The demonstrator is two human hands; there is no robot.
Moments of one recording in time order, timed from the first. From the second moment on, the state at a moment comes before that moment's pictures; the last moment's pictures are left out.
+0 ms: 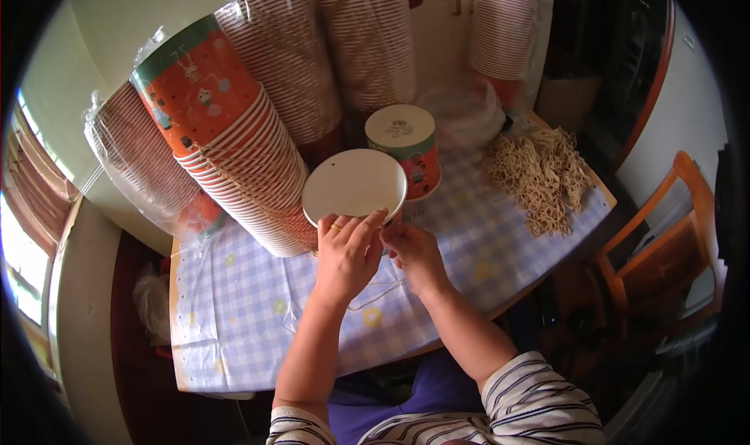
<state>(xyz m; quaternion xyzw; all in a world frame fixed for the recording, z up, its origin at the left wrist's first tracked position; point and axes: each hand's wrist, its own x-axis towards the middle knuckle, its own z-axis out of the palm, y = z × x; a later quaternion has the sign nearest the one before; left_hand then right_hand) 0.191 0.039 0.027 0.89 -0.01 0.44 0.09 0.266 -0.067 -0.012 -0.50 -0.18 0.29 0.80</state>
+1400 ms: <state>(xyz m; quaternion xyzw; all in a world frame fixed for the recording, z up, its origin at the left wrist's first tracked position) 0.189 0.046 0.026 0.89 -0.02 0.44 0.12 0.270 -0.070 -0.018 -0.44 -0.16 0.37 0.80</state>
